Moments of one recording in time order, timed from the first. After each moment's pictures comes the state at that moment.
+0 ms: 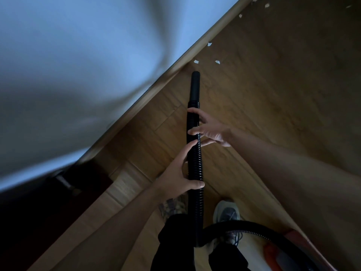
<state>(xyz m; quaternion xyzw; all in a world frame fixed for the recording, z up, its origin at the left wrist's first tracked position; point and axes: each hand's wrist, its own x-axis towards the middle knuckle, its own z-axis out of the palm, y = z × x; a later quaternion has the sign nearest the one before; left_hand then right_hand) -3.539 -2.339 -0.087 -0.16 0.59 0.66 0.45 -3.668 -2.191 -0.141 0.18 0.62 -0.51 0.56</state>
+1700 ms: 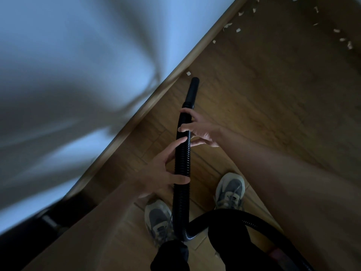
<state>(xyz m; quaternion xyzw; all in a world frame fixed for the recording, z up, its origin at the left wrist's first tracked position) -3.636 -2.335 -0.089 -0.13 0.53 0.69 0.47 -3.741 -2.165 -0.142 0.22 0.61 -0.55 0.52</state>
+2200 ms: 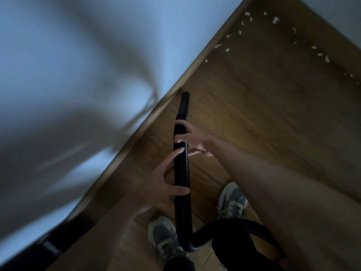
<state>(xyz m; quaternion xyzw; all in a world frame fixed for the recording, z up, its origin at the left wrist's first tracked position) -3.642 -2.348 -0.093 -0.12 0.54 0.70 0.45 -3.752 -2.185 -0.133 0.21 0.64 -0.54 0.51</state>
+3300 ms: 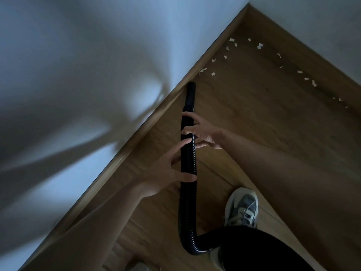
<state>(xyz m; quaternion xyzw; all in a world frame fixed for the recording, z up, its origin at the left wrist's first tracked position) -3.754 -2.275 -0.138 -0.09 0.55 0.69 0.46 -3.851 -2.104 -0.163 0.19 0.68 -0.54 0.45</state>
